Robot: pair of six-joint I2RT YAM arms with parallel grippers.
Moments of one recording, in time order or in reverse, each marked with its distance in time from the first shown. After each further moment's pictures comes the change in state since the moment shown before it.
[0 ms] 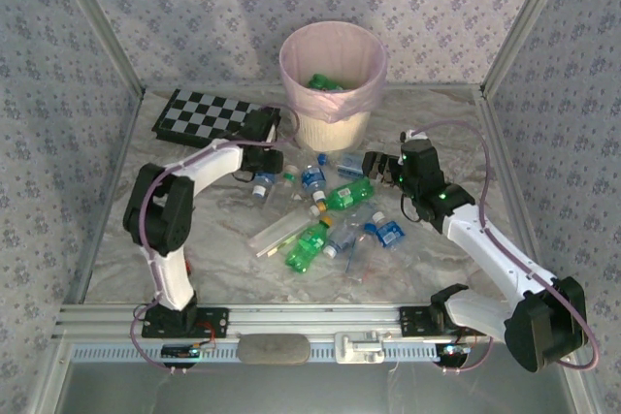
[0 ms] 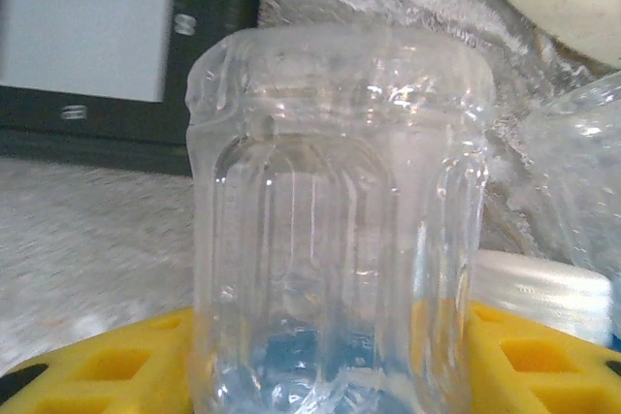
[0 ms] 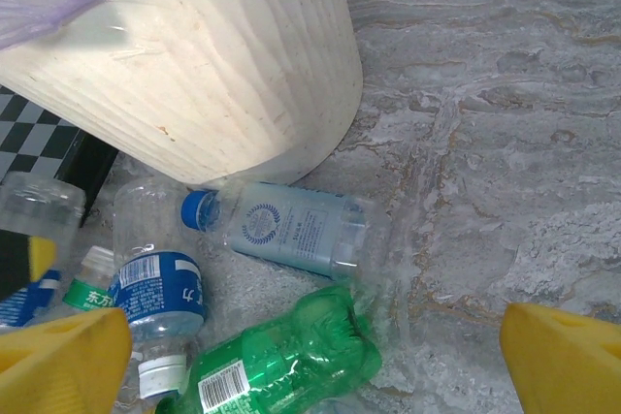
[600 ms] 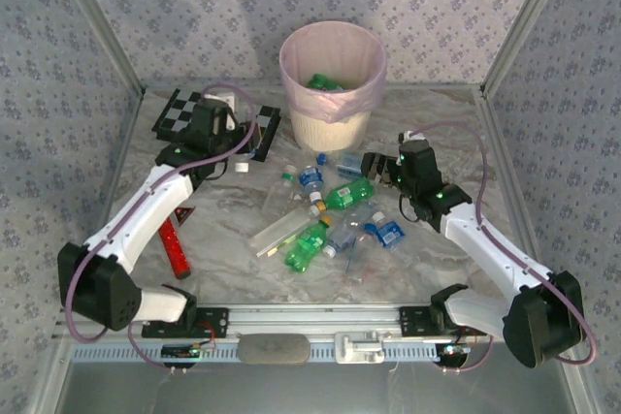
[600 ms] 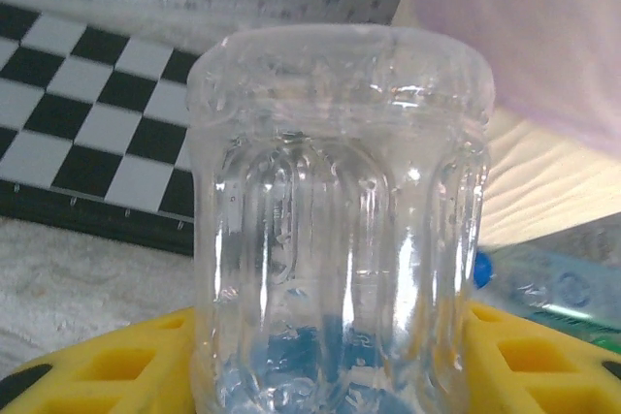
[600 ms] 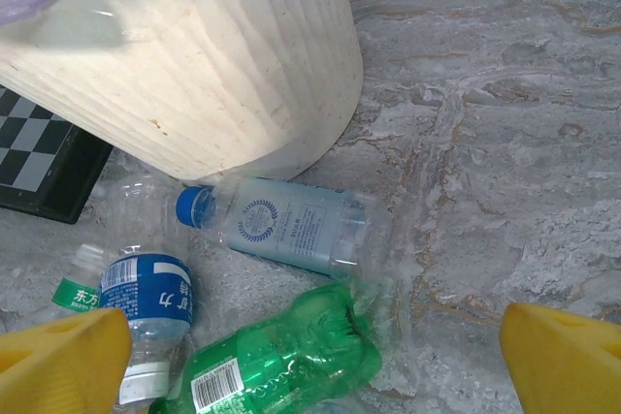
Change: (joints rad) left arm 0.044 -0.505 -0.110 0.085 -0.016 -0.063; right arm 0.000 0.022 -0.015 0.031 -0.007 0.001
